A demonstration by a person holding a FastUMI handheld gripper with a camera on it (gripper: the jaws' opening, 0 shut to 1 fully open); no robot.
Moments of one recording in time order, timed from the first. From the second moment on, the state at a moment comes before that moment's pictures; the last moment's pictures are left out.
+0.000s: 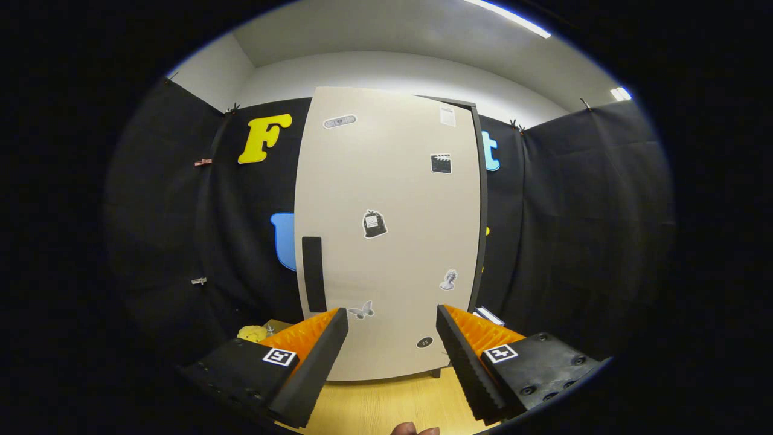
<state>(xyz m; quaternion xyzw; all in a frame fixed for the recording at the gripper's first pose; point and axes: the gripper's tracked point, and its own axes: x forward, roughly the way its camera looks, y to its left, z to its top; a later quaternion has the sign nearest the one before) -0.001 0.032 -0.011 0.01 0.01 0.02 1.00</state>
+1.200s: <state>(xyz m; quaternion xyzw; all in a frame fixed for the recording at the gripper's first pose) 0.015 0.037 -0.020 -0.01 0.00 0.02 1.00</state>
